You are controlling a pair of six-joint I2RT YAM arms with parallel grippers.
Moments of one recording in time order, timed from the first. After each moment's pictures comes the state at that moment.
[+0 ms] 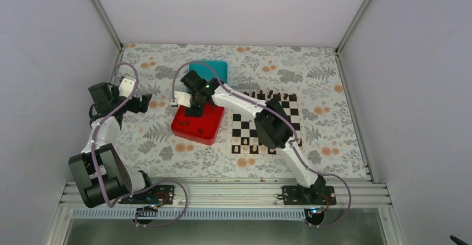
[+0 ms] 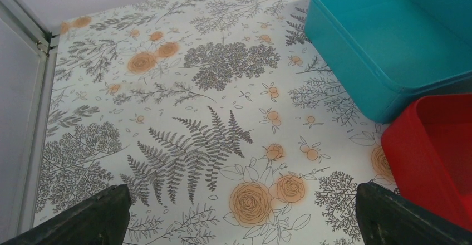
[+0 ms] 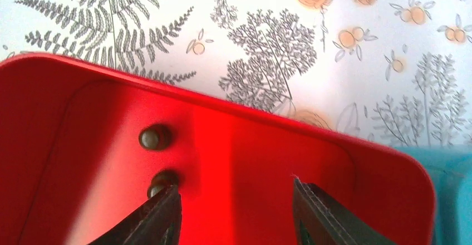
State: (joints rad) left arm 0.41 1.27 0.70 -0.07 0.58 0.44; right arm 0.91 2.37 2.09 -0.76 -0.20 -0.63
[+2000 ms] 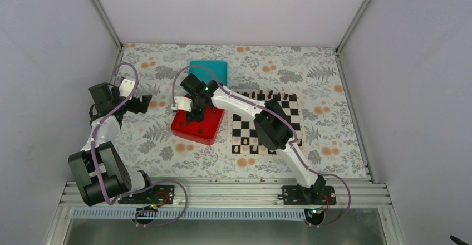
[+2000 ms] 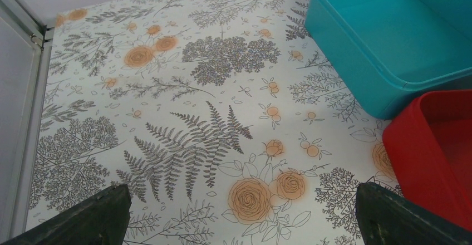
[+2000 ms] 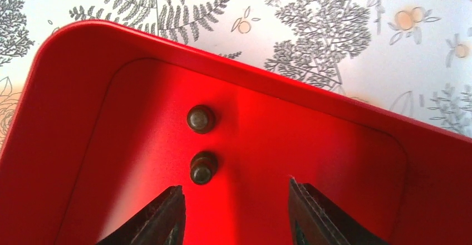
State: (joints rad) left arm 0.42 1.29 0.70 -0.07 0.58 0.44; right arm 0.93 2.37 2.07 -0.80 -0.23 -0.64
